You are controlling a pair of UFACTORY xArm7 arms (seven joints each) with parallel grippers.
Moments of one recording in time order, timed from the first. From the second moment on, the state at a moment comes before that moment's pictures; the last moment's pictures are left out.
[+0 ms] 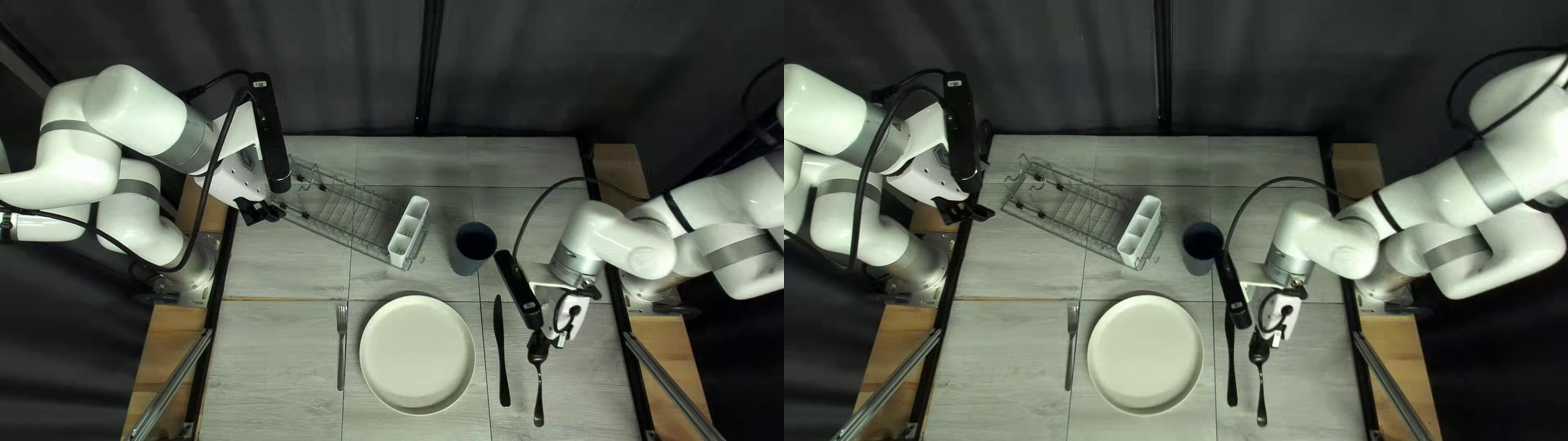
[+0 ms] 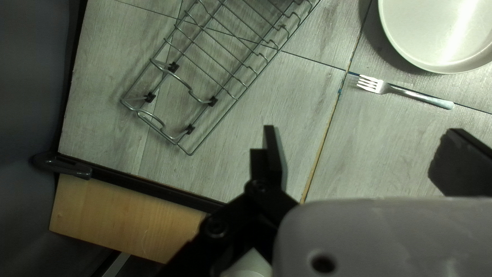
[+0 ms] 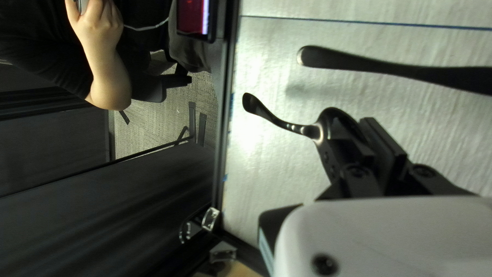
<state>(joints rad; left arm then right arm) 0.26 -1.00 -0.15 0.65 -0.05 1.28 -0.16 0.27 -0.35 -0.02 0.34 1.10 0.64 -0.69</state>
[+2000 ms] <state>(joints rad) 0.26 -1.00 -0.15 0.65 -0.05 1.28 -0.16 -0.24 -0.68 0.21 0.47 0.42 0.96 -0.15</state>
